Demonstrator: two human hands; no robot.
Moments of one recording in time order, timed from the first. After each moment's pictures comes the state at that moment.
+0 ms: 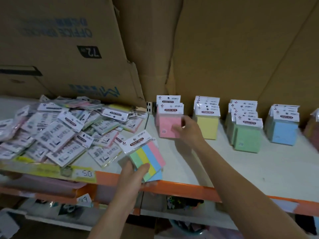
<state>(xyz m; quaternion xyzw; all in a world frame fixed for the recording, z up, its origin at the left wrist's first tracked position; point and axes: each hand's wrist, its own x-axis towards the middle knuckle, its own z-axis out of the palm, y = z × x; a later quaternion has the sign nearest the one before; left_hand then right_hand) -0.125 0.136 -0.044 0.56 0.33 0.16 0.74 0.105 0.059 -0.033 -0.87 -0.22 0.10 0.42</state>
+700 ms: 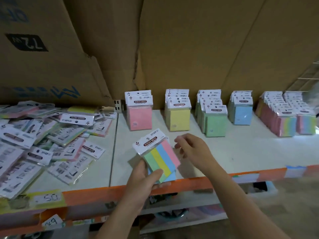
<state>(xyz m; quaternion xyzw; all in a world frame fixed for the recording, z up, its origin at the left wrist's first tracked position) -0.089 0.109 -0.059 0.56 0.19 0.00 0.80 0.045 -0.038 -0.027 -0.86 -0.14 0.11 0.47</state>
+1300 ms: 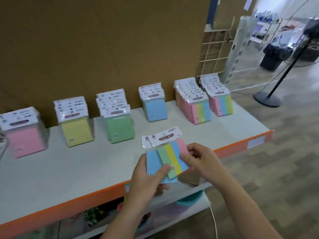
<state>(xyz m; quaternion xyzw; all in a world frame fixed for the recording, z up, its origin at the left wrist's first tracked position) 0.024 -0.186 -0.041 0.68 0.15 0.00 0.71 0.089 -0.369 -0.033 -0.82 -0.08 0.10 0.56</state>
